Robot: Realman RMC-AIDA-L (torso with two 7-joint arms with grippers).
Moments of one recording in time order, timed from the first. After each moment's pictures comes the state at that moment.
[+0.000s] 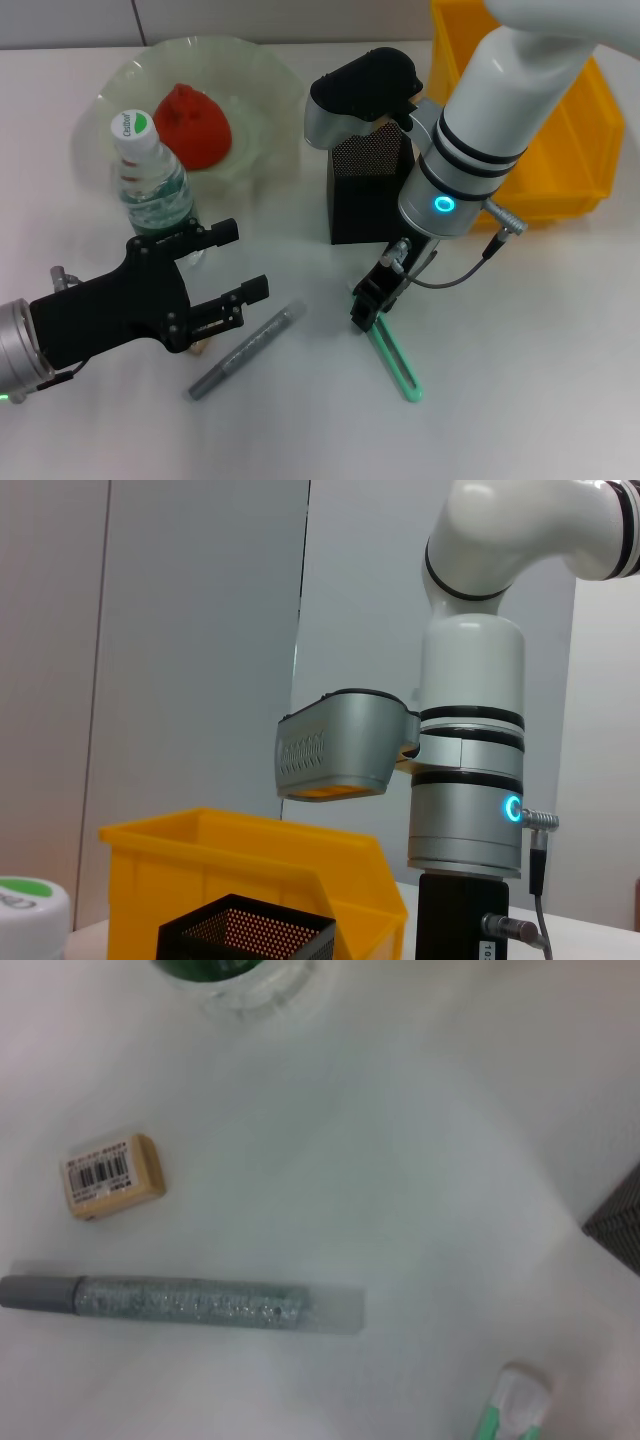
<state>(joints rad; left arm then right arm) -0.32 -2.07 0.86 0.41 1.62 1.66 -0.87 1.14 2.09 -1.75 -0.54 -2.24 -1.29 2.78</state>
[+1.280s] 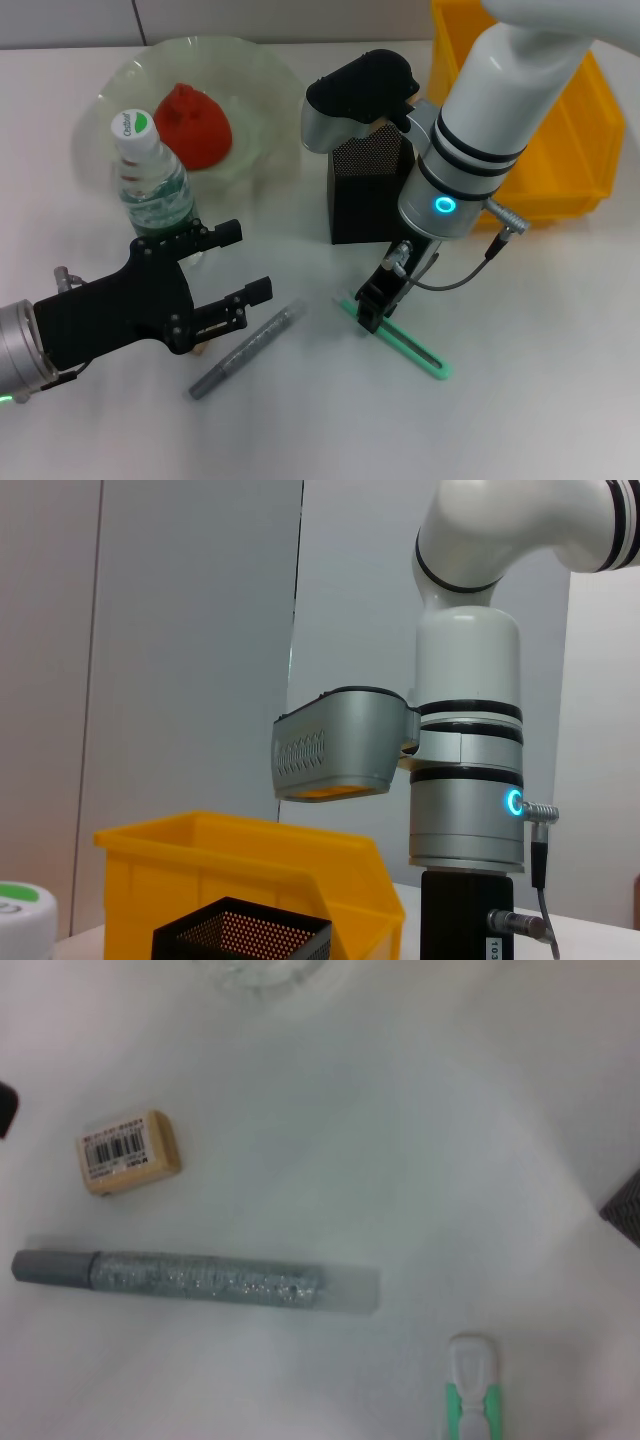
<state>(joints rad) -0.33 -2.07 0.86 0.40 1.62 1.66 -0.84 1.15 2.09 -1.75 -0.55 -2.24 -1.32 2.78</state>
